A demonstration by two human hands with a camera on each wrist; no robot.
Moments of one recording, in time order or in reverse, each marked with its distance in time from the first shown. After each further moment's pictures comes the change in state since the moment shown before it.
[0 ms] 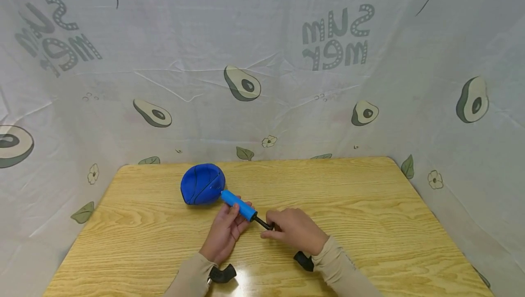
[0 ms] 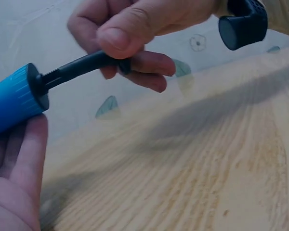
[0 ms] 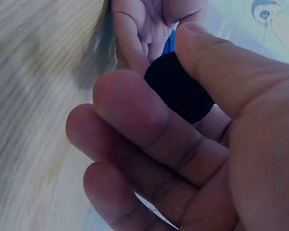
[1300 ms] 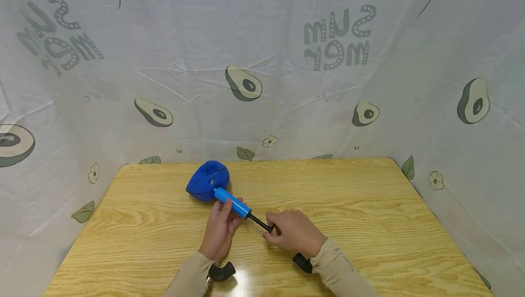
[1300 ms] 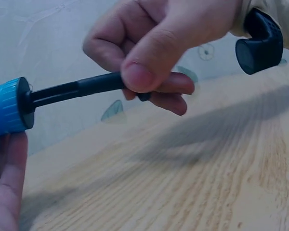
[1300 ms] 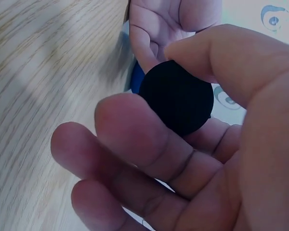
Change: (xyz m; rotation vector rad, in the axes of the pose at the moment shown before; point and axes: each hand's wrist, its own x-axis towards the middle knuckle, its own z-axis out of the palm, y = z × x) left_hand 0.001 0.004 -0.001 0.071 0.141 0.124; right_hand 0.000 -0.001 0.007 -0.083 0.005 0.026
